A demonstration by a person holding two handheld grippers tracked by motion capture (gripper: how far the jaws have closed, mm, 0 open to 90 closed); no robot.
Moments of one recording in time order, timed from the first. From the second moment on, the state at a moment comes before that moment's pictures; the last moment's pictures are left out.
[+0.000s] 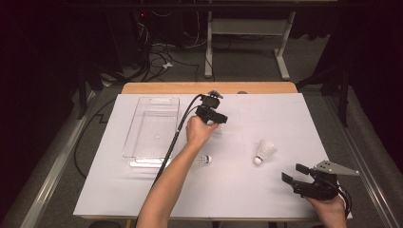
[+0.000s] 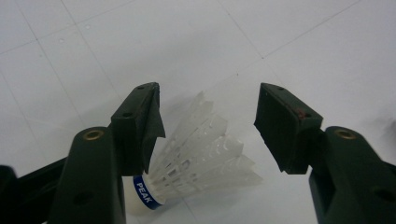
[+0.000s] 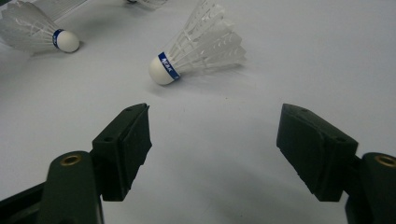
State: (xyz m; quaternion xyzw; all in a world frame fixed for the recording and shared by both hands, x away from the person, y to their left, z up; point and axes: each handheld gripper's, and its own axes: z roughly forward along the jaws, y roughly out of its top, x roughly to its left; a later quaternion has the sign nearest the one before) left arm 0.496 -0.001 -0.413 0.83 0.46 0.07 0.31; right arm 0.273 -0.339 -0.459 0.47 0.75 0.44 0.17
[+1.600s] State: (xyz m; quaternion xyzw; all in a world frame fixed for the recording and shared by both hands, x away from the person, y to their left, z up) left arm 0.438 0.040 -0.391 0.83 0.42 0.06 0.35; right arm 0.272 -0.338 -0.459 0.47 0.75 0.43 0.17
